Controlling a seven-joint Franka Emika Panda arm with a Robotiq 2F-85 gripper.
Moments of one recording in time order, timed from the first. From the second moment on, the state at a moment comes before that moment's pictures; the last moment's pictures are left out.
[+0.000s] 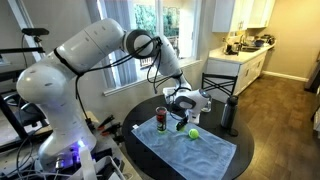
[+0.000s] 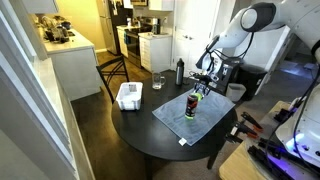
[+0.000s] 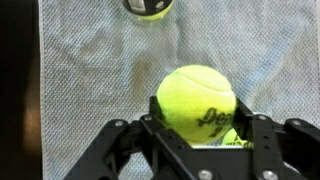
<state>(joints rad) -0.27 1.05 -0.04 -1.65 0.64 2.42 0.73</state>
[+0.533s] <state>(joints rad) -0.24 0.87 0.00 -1.79 0.78 2.55 0.61</state>
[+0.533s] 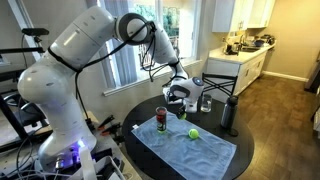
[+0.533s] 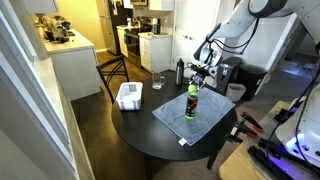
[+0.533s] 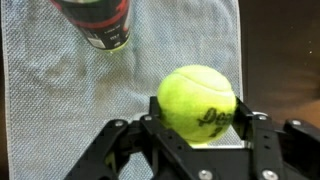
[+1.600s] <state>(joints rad) -0.09 0.63 0.00 -2.07 0.83 2.55 0.58</state>
